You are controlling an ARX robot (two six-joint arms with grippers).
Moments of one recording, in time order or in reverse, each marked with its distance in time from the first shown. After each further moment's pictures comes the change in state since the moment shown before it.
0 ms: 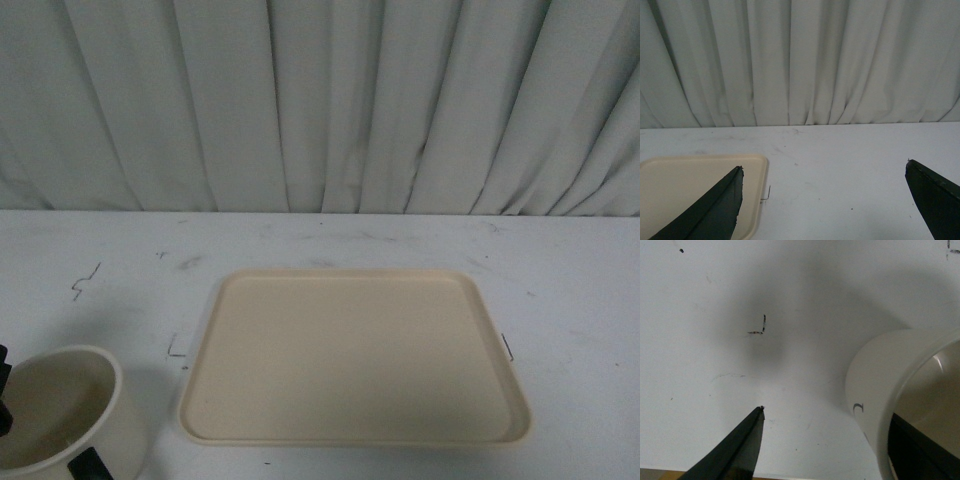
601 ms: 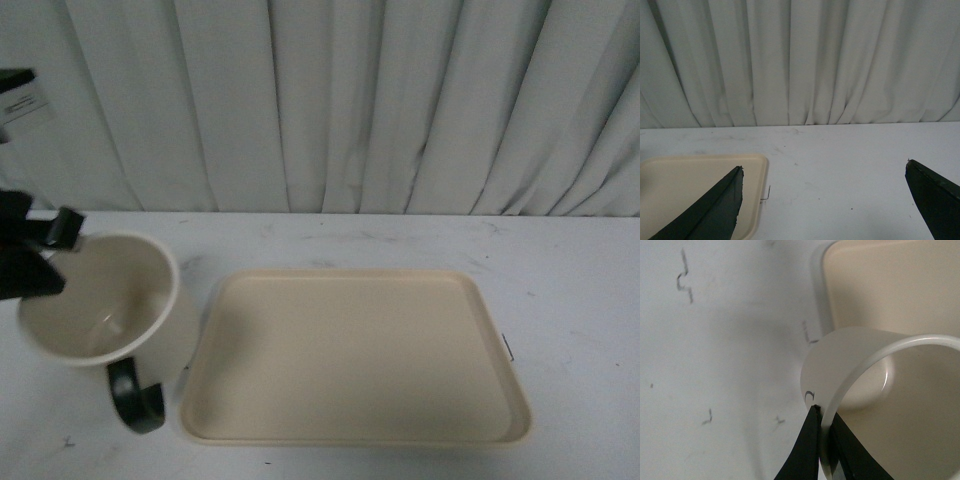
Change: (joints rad) left arm -0.200 -0.091 0.229 -0.125 0.064 0.051; right arm 0.000 0.000 0.000 0.000 0.000 0.000
